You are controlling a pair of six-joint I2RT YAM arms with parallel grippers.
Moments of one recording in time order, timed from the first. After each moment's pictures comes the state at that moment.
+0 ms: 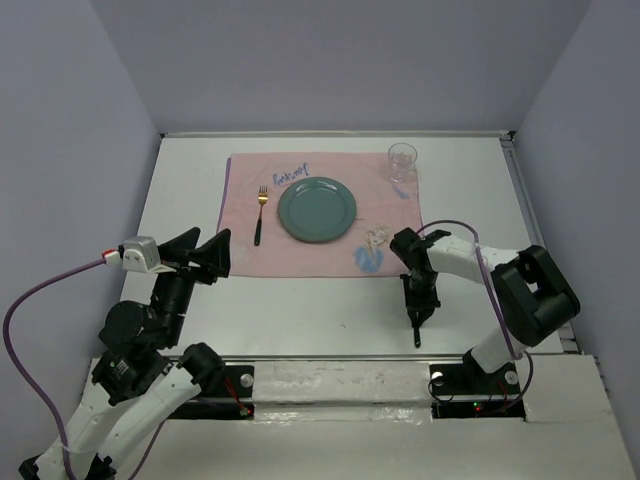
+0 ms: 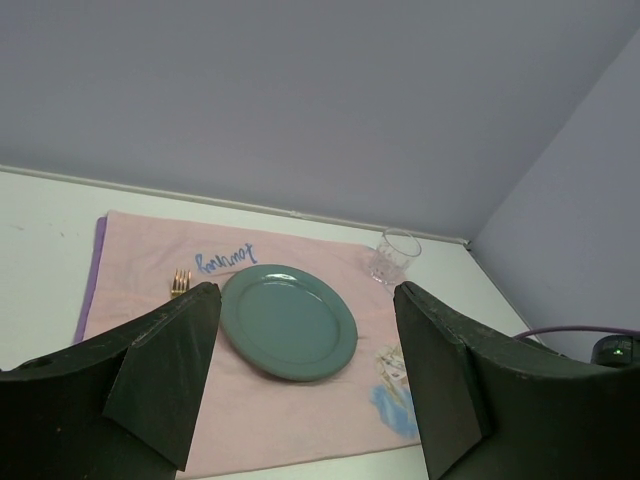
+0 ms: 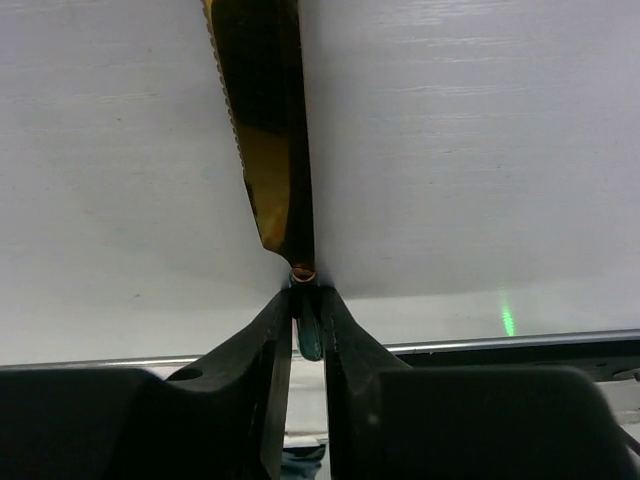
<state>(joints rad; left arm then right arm) -0.73 0.21 0.68 -0.20 -0.49 -0.28 0.54 1.59 0.84 -0.93 -0.02 0.59</state>
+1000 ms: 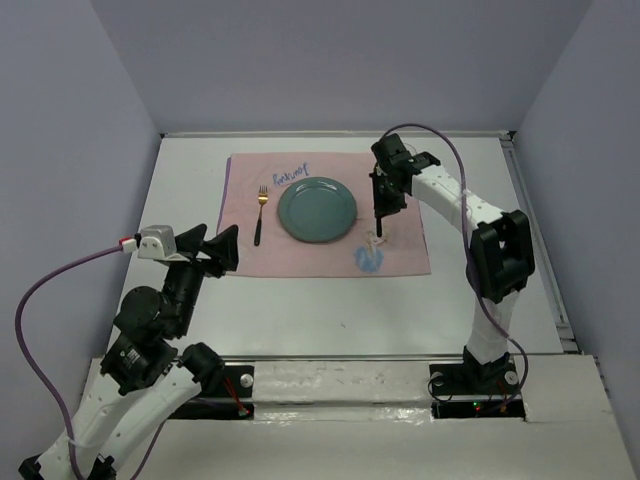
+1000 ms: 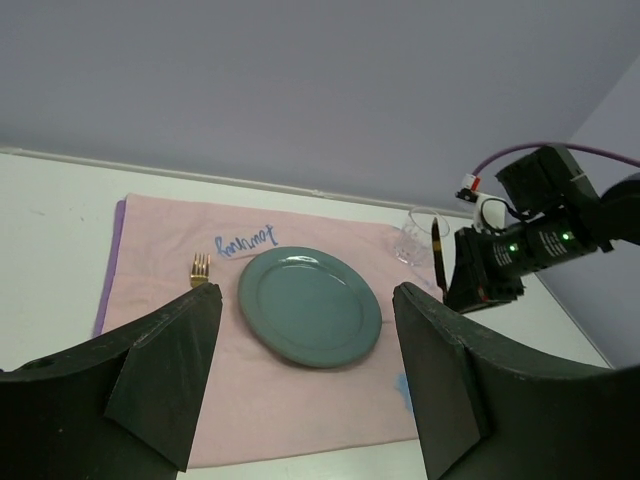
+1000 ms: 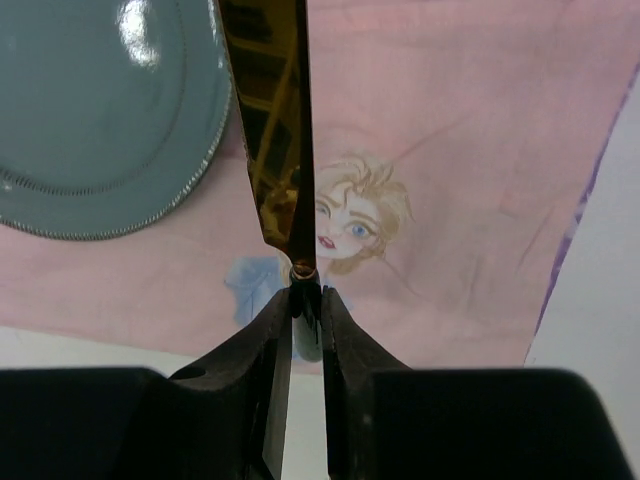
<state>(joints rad) -0.68 0.29 0.68 -0.20 -0.46 -0.27 0.48 1.86 1.62 -0.85 0.06 0.39</state>
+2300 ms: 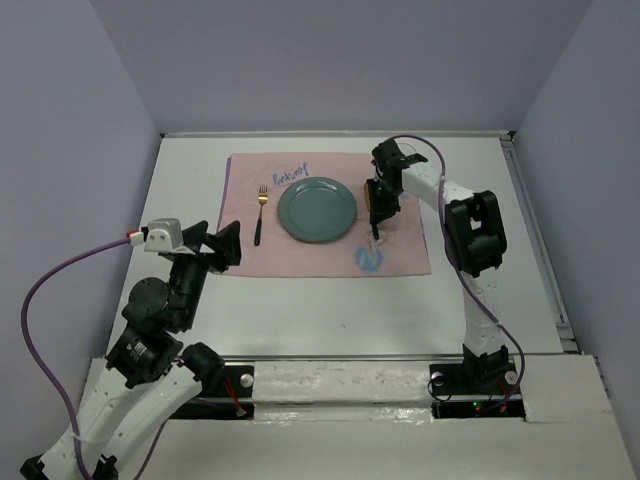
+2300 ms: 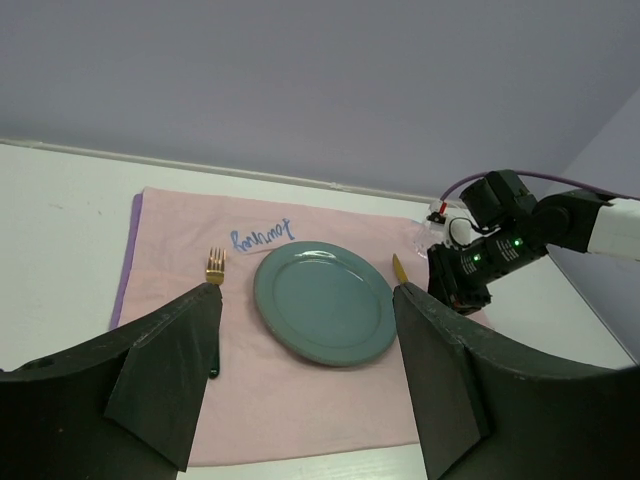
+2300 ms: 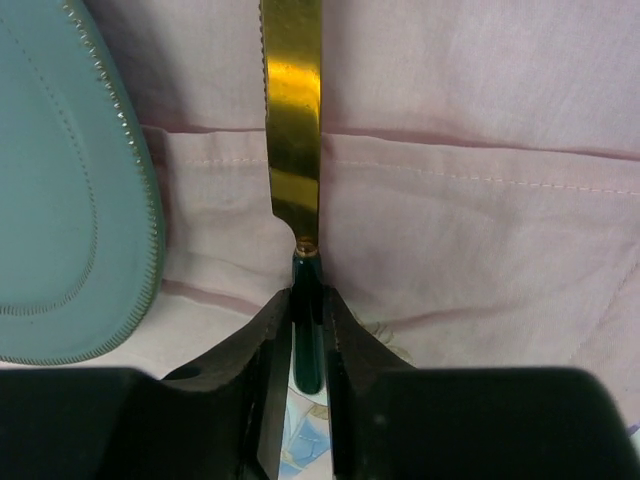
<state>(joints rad) -0.64 0.34 0.68 -0.18 -0.45 -0.26 0.36 2.23 1.82 -0.80 -0.12 0.31</state>
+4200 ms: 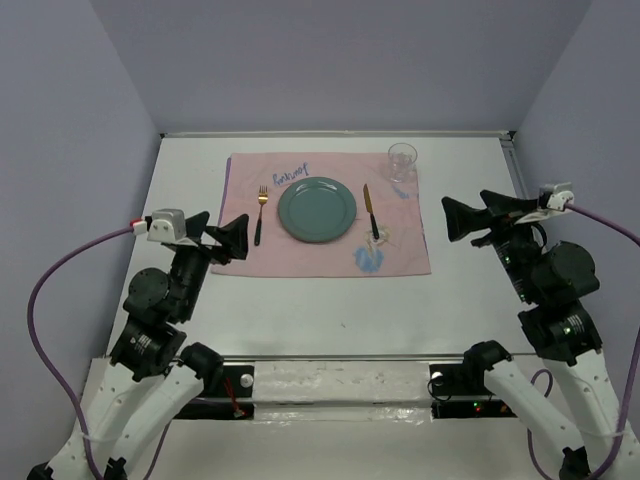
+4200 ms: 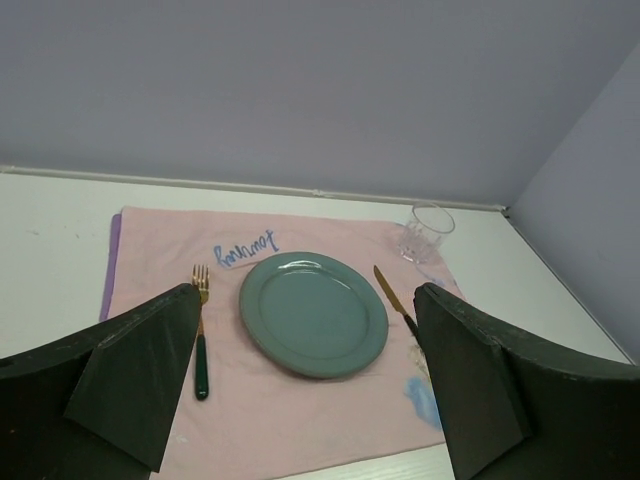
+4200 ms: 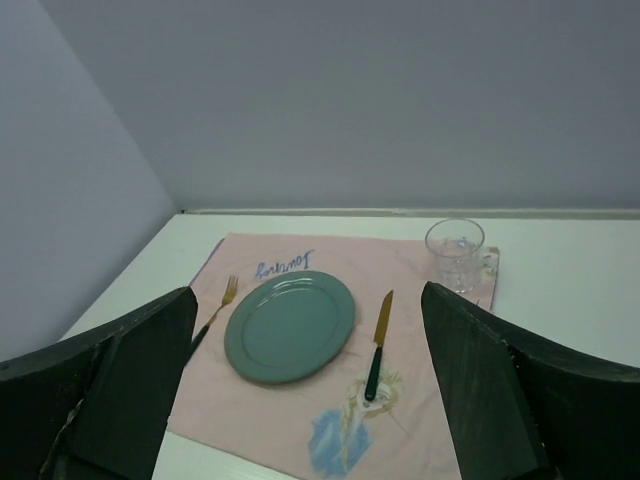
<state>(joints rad) -0.53 0.40 0.70 -0.14 -0.29 -0.26 0.37 0.54 0.92 -0.19 0.04 0.28</state>
